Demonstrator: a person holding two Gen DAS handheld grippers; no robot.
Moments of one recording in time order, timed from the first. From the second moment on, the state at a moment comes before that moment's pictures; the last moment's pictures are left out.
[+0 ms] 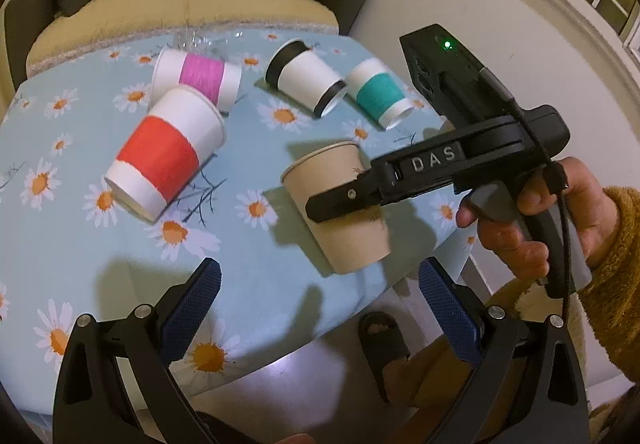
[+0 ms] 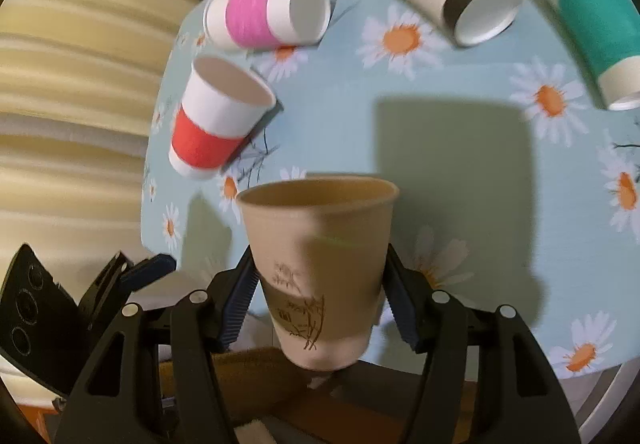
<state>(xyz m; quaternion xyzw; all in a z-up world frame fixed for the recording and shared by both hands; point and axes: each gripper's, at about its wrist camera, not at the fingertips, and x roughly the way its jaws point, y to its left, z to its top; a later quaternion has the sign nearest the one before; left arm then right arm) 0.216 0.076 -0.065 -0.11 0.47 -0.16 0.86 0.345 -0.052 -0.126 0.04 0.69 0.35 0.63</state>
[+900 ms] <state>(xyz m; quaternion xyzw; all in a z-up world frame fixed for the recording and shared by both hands) 0.259 0.065 -0.082 -0.18 0.51 -0.12 0.83 0.357 -0.139 -0.057 0.13 0.64 0.37 0.66</state>
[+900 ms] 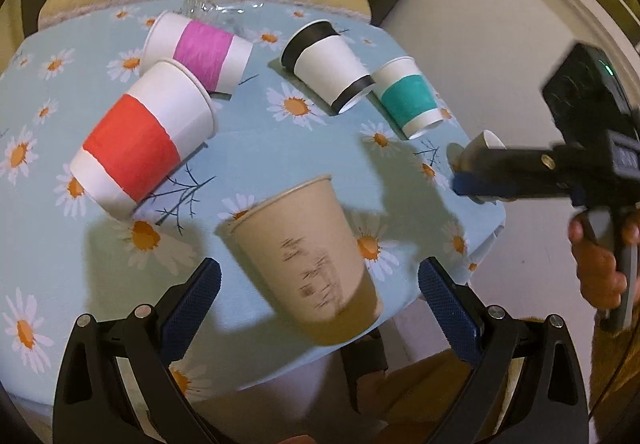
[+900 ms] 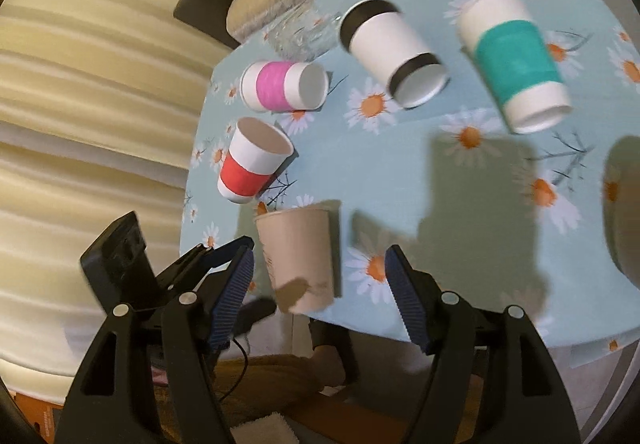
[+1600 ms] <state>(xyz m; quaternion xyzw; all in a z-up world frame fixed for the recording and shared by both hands) 0.290 0.066 -0.110 -0.24 0.58 0.01 0.78 0.312 -0.168 -0.091 0.15 0.64 0.39 0.64</state>
